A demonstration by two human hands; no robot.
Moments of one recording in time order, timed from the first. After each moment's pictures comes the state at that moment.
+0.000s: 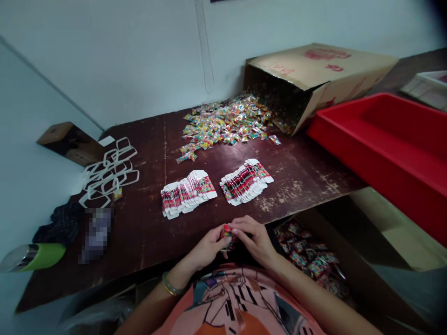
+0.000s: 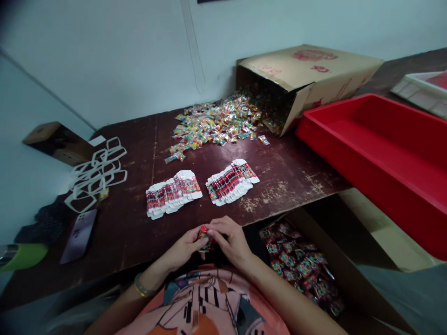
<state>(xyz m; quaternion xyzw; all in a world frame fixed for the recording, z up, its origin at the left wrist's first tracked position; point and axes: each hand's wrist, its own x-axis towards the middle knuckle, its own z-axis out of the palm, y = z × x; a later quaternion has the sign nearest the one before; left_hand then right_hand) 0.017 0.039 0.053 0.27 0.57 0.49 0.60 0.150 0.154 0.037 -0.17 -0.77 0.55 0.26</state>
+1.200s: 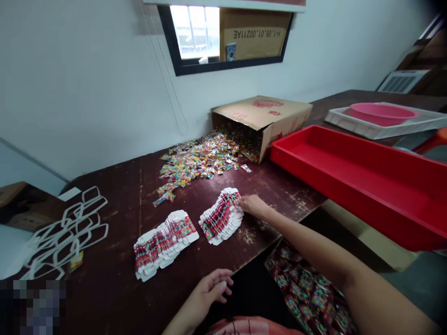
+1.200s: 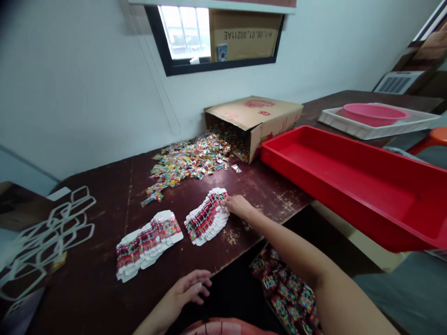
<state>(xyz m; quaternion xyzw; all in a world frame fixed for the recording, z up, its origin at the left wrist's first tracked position) 0.016 0.060 0.033 0.27 0.57 0.44 0.64 0.120 0.372 0.047 -0.20 -0.98 0.06 0.00</state>
